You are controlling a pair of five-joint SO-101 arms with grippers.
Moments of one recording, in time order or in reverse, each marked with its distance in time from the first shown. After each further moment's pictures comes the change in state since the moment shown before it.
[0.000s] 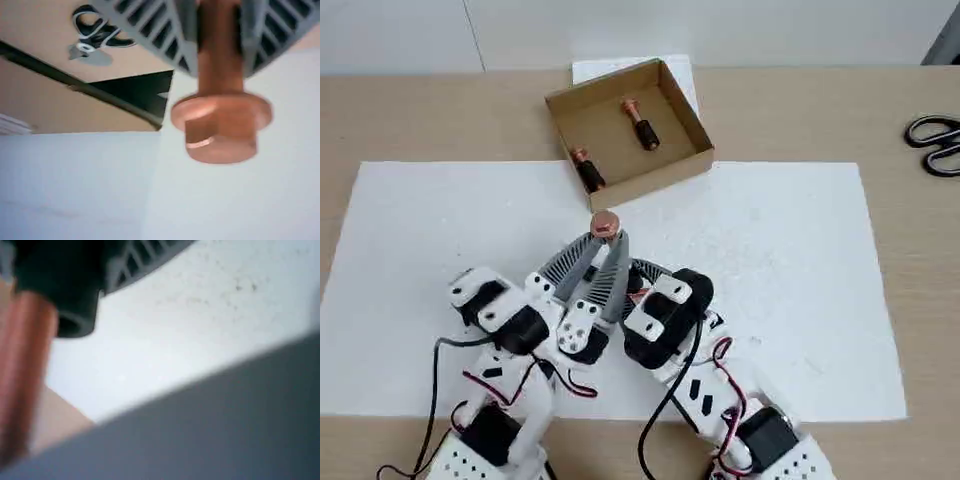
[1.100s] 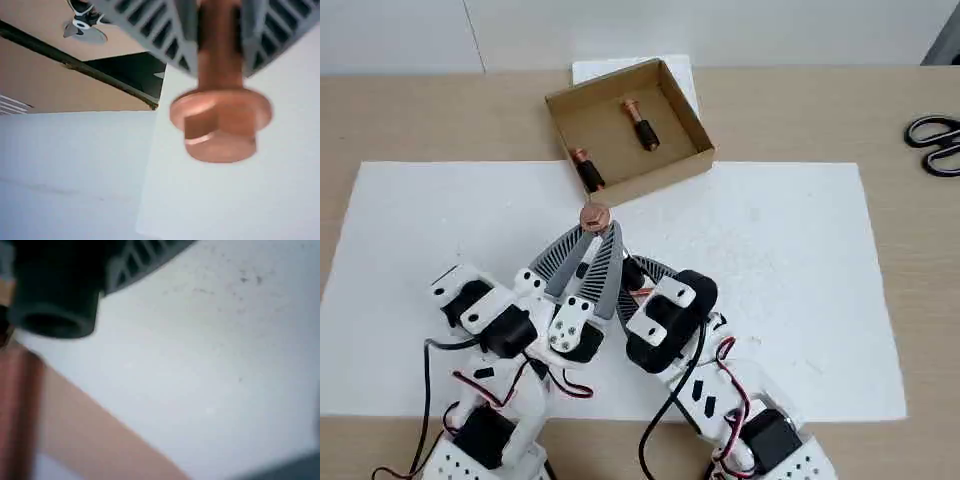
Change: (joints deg) left arm 0.0 0.2 -4.4 1.1 0.0; right arm -0.1 -0.2 -0.8 -2.1 0.4
